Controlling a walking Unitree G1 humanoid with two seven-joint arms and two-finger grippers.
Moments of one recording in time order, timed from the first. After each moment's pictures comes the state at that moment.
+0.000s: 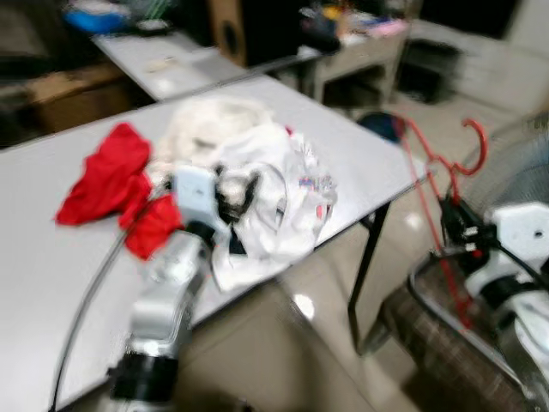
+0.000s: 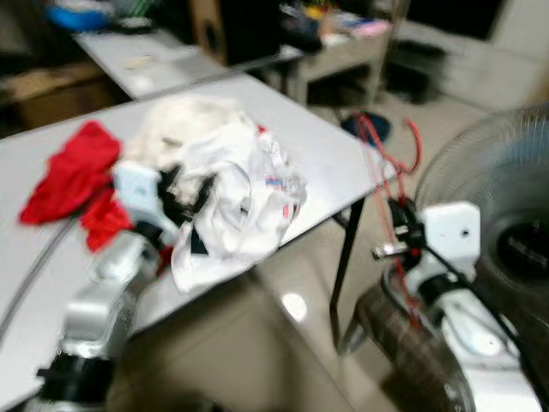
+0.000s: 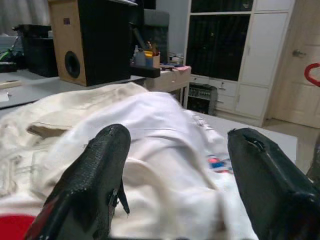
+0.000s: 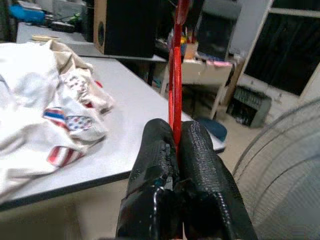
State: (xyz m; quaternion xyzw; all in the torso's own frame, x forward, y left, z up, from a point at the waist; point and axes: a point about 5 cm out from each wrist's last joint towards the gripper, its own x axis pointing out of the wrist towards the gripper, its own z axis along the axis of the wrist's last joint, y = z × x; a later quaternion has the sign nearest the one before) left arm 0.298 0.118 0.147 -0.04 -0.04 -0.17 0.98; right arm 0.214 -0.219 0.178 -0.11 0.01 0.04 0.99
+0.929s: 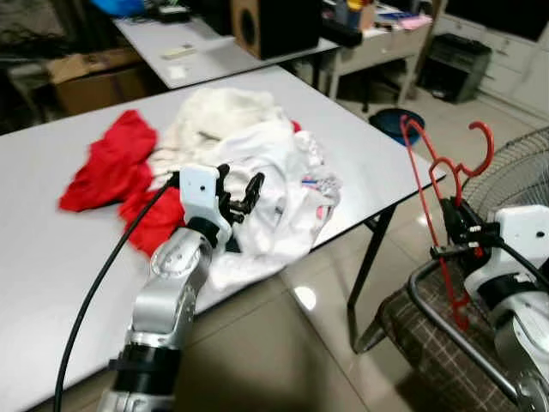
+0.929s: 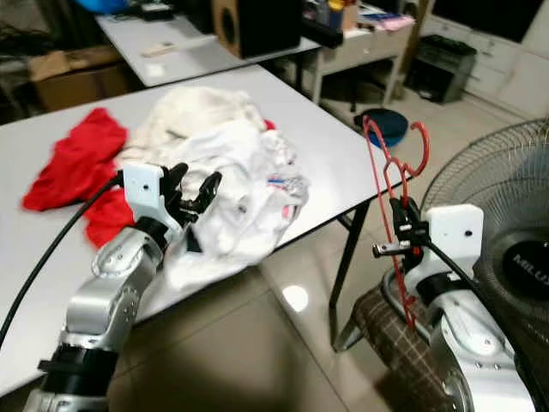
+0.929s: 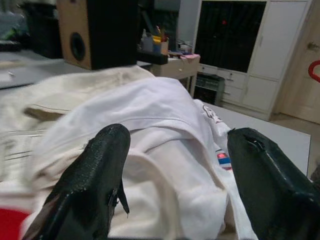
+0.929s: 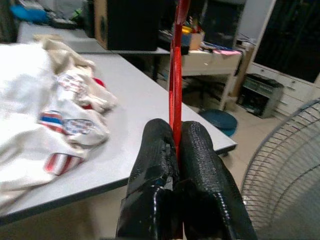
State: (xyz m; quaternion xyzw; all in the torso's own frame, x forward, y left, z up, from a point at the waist) left arm 0.304 0.116 0.146 -0.04 -0.03 -0.18 0.98; right arm 0.214 -0.216 0.172 -0.08 0.01 0.02 1.00
